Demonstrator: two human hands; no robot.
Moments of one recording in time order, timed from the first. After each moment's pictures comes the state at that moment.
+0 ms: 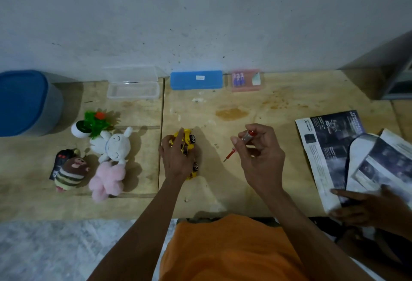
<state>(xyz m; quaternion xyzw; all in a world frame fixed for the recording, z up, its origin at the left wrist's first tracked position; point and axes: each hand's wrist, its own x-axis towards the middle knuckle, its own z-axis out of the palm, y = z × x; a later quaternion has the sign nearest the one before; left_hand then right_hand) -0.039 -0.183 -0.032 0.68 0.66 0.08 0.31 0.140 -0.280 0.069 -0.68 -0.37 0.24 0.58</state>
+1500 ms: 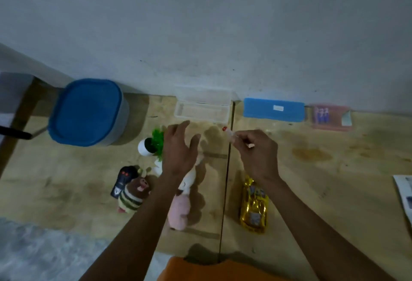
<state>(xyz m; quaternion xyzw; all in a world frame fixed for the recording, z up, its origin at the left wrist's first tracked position) -0.181 -0.024 0.018 0.69 0.65 0.19 0.24 0.012 -0.084 0.026 -0.71 -0.49 0.28 0.42</state>
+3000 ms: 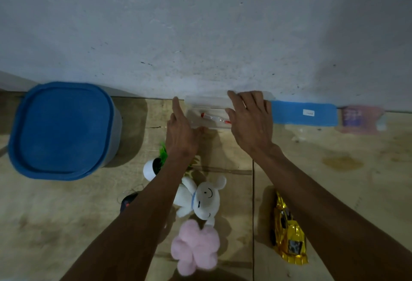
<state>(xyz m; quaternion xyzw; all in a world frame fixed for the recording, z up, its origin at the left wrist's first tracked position) -0.208 0.101 -0.040 0.64 0.68 0.12 0.34 -0.038 0.065 -0.033 -0.74 -0.65 -0.07 0.15</state>
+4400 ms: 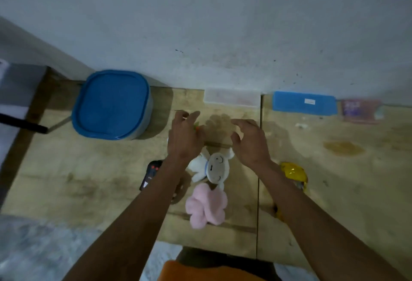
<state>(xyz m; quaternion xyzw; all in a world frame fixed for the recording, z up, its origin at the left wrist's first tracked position) -0.267 0.017 0.022 0.73 0.63 0.12 0.26 -0.091 -0.039 0.000 -0.74 -0.54 0.29 0.27</state>
